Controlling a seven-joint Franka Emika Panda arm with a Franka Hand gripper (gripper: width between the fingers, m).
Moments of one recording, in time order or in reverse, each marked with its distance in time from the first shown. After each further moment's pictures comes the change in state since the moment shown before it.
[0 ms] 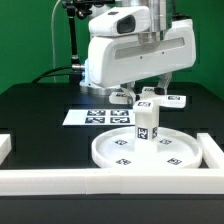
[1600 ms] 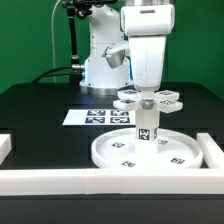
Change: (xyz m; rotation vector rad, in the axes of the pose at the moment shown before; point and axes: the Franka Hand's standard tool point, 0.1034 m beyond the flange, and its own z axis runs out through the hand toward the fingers) arm 0.000 -0.001 0.001 -0.011 -0.046 -1.088
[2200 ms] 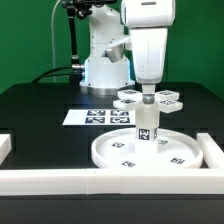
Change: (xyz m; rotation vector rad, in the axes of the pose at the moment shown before) arm 0.000 0.000 -0.008 -0.010 0.001 -0.014
